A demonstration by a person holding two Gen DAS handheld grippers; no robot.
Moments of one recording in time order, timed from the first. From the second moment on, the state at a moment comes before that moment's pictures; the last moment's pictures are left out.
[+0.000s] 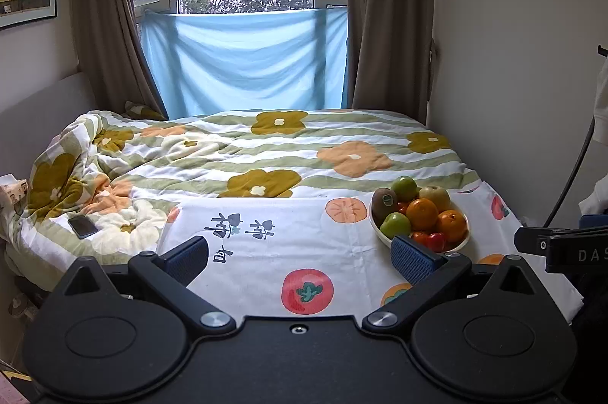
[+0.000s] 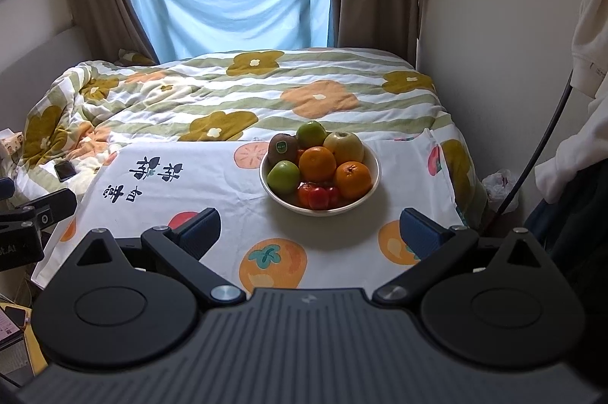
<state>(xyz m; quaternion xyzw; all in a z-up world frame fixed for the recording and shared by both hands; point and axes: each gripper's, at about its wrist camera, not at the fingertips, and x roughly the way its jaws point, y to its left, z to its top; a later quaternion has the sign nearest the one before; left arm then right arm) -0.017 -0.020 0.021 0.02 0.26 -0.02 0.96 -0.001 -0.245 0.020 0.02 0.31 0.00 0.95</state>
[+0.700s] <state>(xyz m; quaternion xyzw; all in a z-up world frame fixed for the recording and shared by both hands) -0.016 -0.020 0.020 0.02 0.26 0.00 0.97 0.000 -0.244 0.019 0.02 0.31 0.01 0.95</state>
